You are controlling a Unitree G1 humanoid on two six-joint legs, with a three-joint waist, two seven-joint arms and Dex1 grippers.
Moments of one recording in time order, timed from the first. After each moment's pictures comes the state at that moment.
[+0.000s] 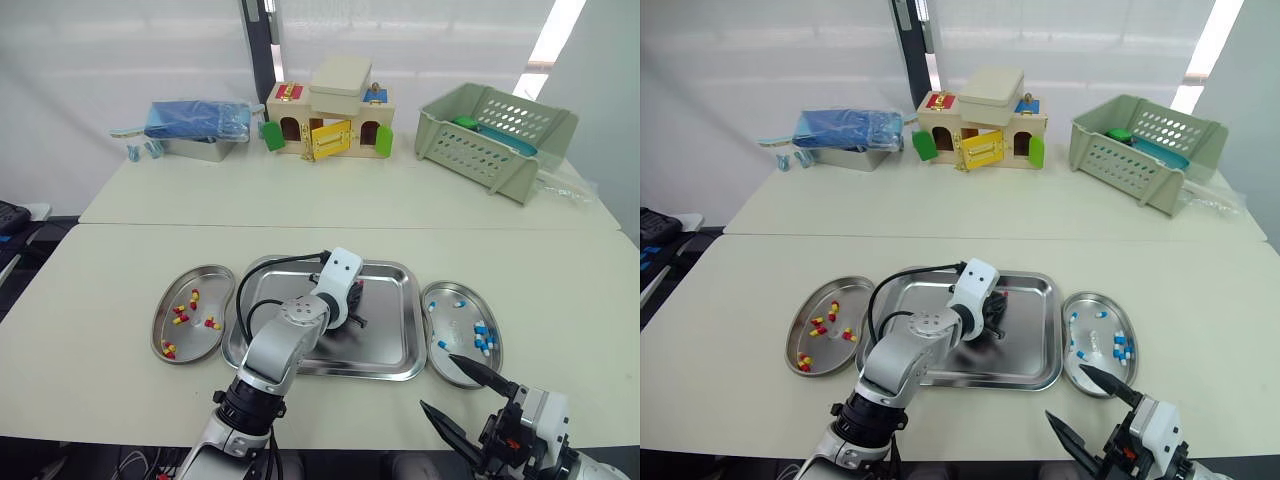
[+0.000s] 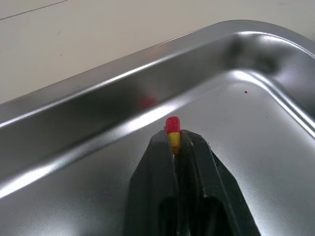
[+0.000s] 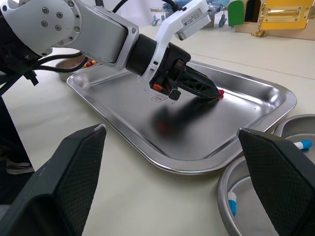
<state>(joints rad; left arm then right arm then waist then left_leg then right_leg) -0.45 0.08 -0.31 -0.15 -0.11 0.91 -0.21 0.64 -0.45 -0.04 -0.49 0.41 -0.23 0.83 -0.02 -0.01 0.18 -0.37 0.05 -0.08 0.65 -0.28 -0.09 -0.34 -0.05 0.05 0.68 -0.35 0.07</state>
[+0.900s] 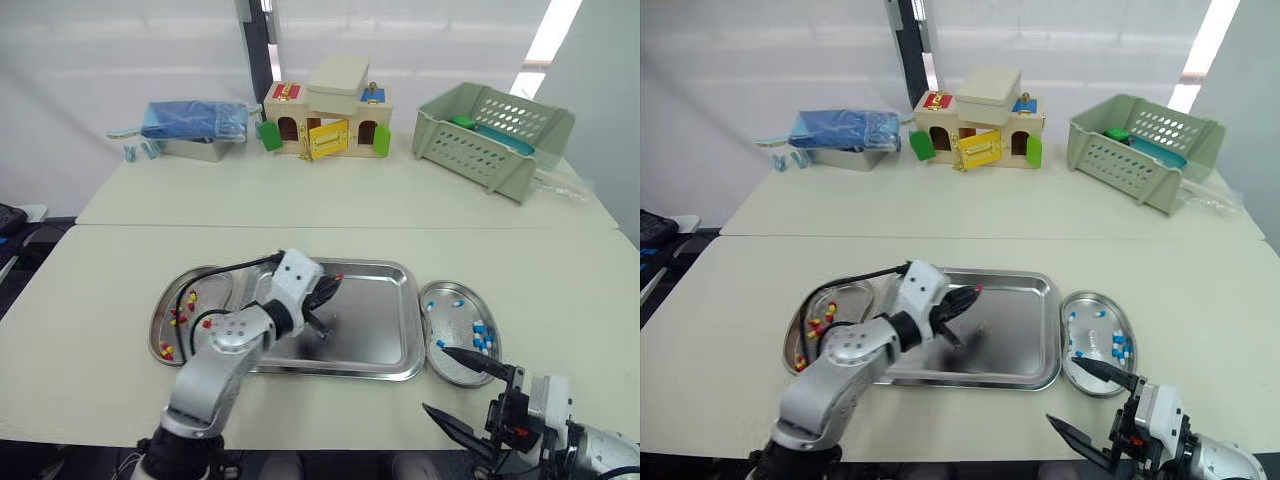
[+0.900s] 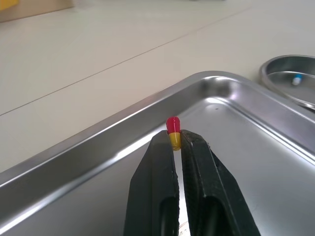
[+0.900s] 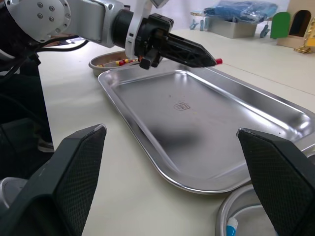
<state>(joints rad) -0.16 0.36 -0.09 -0.54 -0.23 0.74 -0.43 0.50 -0.60 -0.06 -0.45 0.51 -0.21 0.99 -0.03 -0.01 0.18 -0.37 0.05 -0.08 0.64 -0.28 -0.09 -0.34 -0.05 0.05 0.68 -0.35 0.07</state>
